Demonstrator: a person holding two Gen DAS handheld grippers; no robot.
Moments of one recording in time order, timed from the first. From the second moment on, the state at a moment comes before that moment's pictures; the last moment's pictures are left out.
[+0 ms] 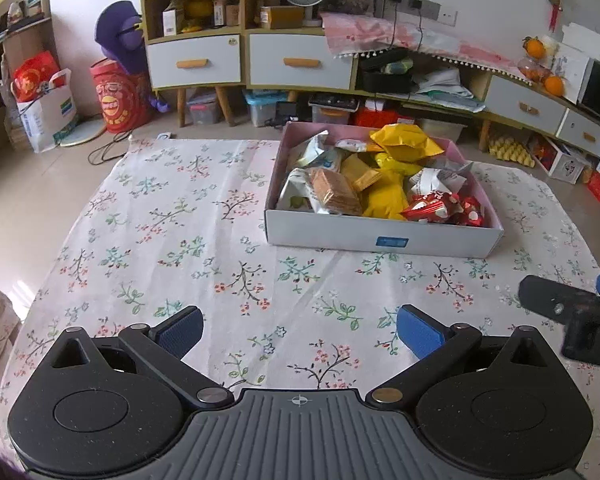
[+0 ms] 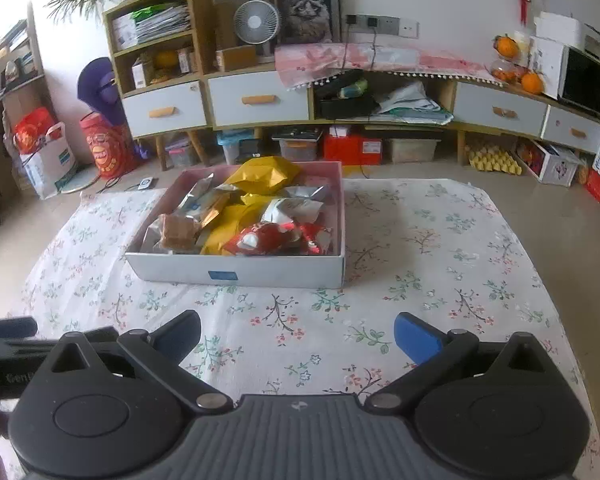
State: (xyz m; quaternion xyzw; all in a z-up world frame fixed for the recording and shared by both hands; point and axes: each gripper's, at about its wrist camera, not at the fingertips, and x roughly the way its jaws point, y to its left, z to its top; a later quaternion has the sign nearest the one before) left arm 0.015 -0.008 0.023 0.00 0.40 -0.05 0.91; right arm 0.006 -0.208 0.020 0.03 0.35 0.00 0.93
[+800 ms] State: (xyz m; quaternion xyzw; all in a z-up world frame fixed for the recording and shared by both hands) left arm 0.024 -0.012 0.014 0.01 0.40 -0.05 0.91; right arm 0.011 -0.203 0.013 0.02 0.36 0.00 0.93
